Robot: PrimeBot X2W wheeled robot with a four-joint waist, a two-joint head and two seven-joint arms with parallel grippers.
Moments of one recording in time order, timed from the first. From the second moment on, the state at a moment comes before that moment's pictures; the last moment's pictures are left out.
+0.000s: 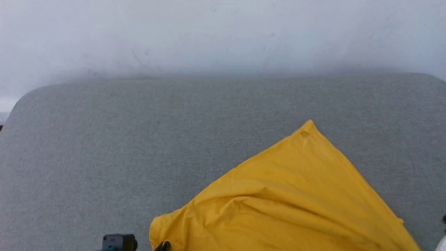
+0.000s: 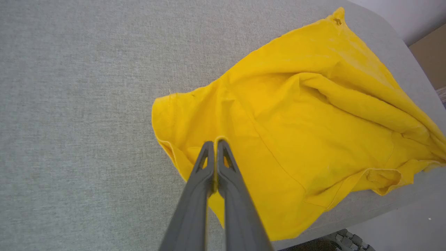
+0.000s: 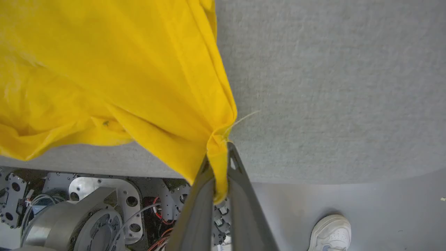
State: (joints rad) left arm 0.23 0.51 -0.49 -0.29 -0.69 0.32 0.25; right arm 0.19 -0.51 -0.13 -0.01 0.55 0.13 1.00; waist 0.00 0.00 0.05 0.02
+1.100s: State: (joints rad) left arm 0.08 0.44 -0.56 -0.34 -0.63 0.30 0.25; right arm -0.39 -0.45 0.00 0.04 0.41 0.13 1.13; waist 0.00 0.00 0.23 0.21
